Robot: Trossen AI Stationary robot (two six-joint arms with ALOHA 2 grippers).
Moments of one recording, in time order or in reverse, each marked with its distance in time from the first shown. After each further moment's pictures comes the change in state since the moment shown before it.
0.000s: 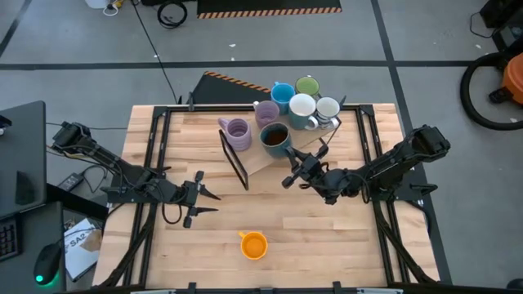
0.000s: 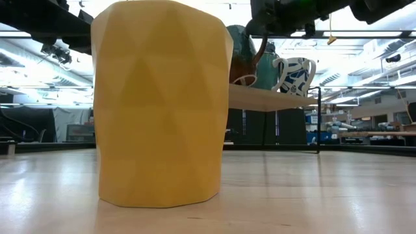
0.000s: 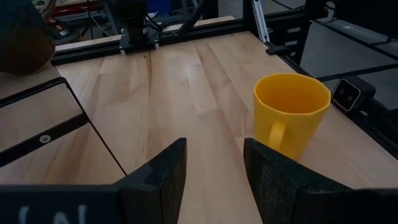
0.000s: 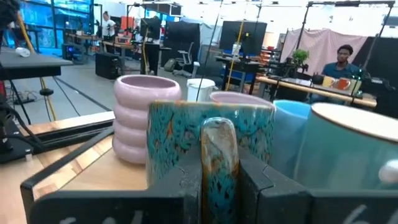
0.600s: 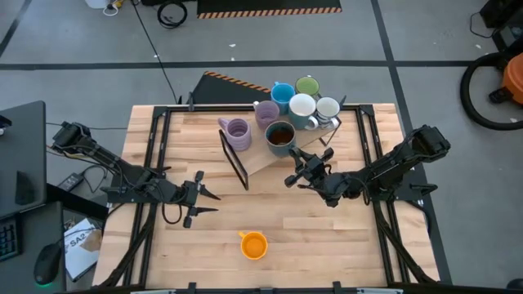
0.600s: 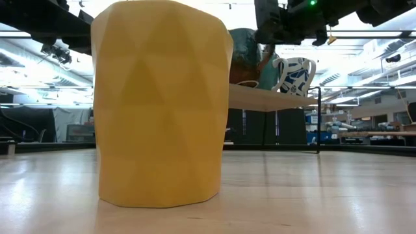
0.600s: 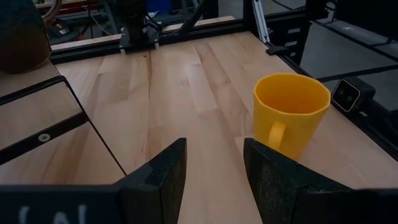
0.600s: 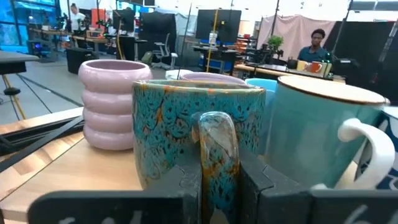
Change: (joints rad) left arm 0.000 0.000 0.000 0.000 0.000 -0.008; right arm 0.027 0.000 -0.028 -0.050 0.135 0.103
